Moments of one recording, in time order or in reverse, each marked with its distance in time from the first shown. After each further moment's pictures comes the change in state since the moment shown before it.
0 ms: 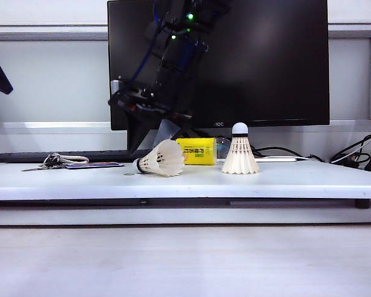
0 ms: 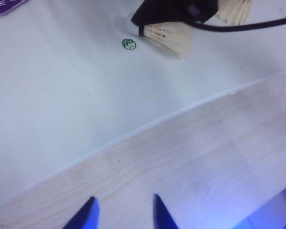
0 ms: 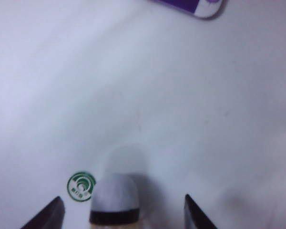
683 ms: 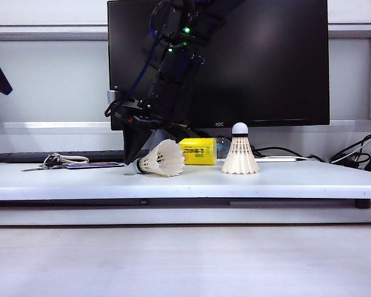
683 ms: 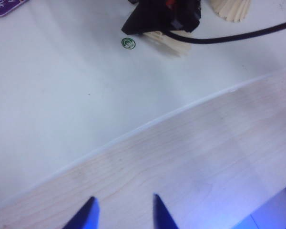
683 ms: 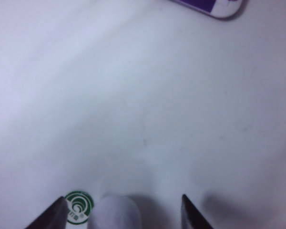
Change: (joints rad) left arm 0.000 0.000 0.000 -0.003 0.000 0.018; right arm 0.003 0.035 -0.002 0.035 -0.017 -0.015
